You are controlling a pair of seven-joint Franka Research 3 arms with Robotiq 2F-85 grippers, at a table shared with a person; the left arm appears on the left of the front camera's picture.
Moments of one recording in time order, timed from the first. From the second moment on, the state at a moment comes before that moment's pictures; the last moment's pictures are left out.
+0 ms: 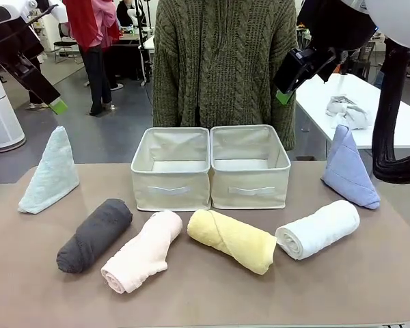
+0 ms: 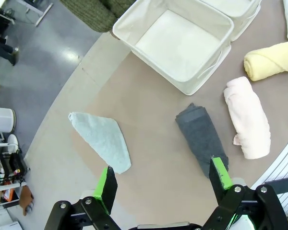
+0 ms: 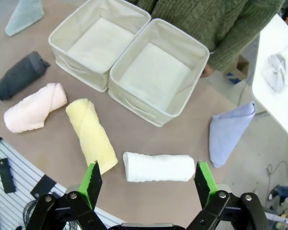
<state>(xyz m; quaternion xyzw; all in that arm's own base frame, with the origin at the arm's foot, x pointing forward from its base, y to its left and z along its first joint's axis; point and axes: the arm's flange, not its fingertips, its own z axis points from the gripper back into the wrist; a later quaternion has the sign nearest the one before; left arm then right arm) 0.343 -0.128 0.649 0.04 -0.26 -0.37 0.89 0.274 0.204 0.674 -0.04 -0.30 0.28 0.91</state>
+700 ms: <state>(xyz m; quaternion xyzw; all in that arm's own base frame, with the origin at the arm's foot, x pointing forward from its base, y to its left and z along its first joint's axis) 0.394 -0.001 0.624 -0.20 -0.29 -0.46 0.82 0.349 0.035 0.705 0.18 -0.29 0.26 0.90</state>
